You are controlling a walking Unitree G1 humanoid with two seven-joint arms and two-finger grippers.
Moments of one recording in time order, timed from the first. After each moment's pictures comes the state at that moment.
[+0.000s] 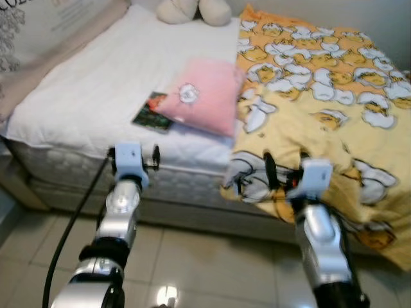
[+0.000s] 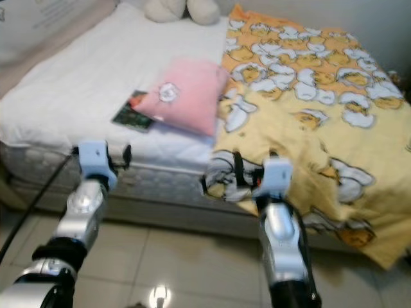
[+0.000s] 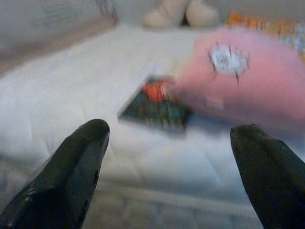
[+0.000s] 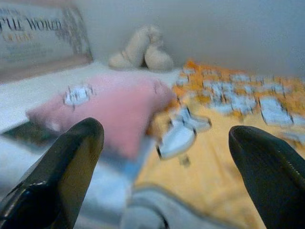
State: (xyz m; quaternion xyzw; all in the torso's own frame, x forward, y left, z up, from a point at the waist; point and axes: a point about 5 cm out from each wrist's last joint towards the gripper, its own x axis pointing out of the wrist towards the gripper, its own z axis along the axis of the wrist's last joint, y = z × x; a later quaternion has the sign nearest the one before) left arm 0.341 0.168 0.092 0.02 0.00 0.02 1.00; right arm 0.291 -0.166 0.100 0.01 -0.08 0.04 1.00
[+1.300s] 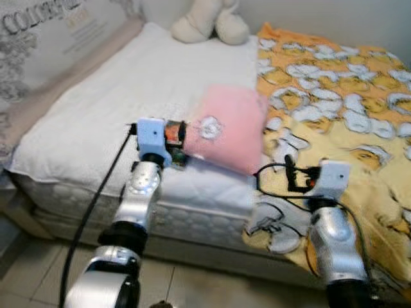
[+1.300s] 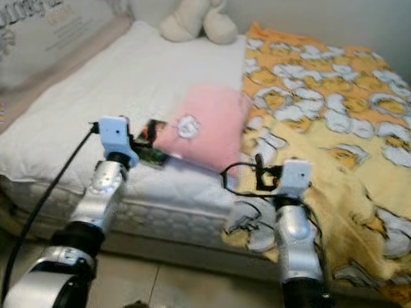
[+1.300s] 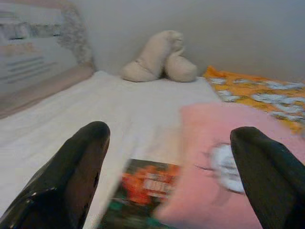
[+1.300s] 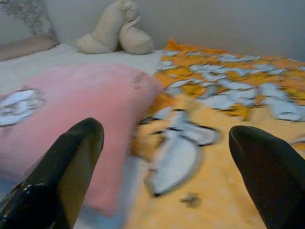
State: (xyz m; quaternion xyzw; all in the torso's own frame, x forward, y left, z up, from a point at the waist) left arm 0.354 0.139 0.125 0.01 -0.05 -0.04 1.00; right arm 0.289 -0.186 0.077 0.01 -0.01 -0.02 1.00
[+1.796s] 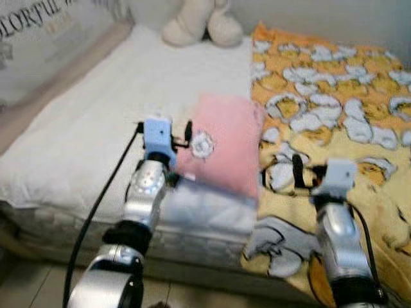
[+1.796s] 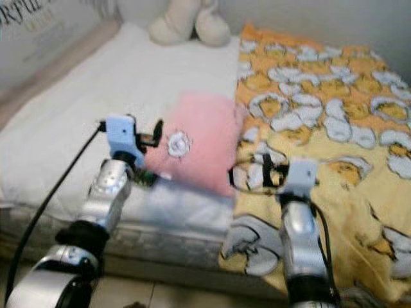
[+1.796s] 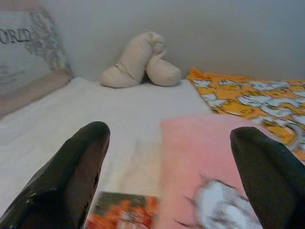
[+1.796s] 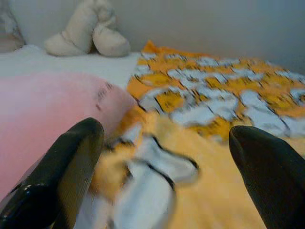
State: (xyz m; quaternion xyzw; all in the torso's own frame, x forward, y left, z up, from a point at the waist) left arm 0.356 0.122 0.129 0.01 -0.06 -0.07 1.00; right arm 0.298 -0.208 0.086 -0.01 -0.01 -0.06 1.00
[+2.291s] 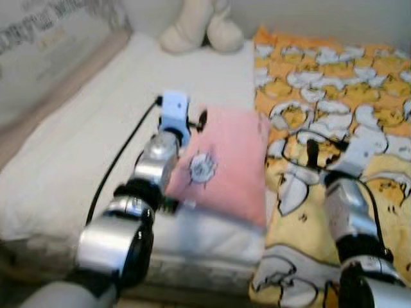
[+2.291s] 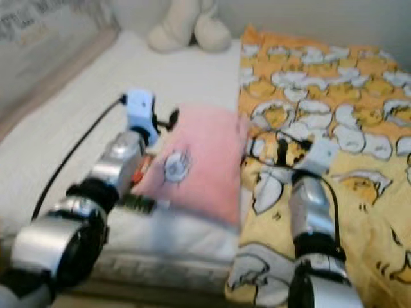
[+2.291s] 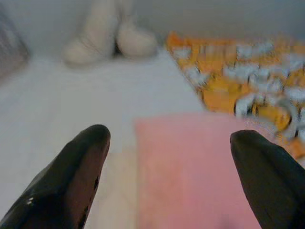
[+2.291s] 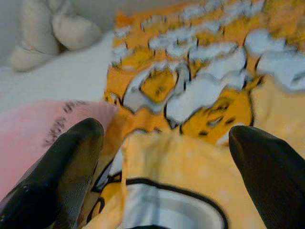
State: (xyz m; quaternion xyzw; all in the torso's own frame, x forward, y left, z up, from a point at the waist) left arm 0.397 0.100 0.153 0.03 0.06 -0.12 0.99; right arm 0.335 -0.240 0.086 0.15 0.07 -0.12 0.98
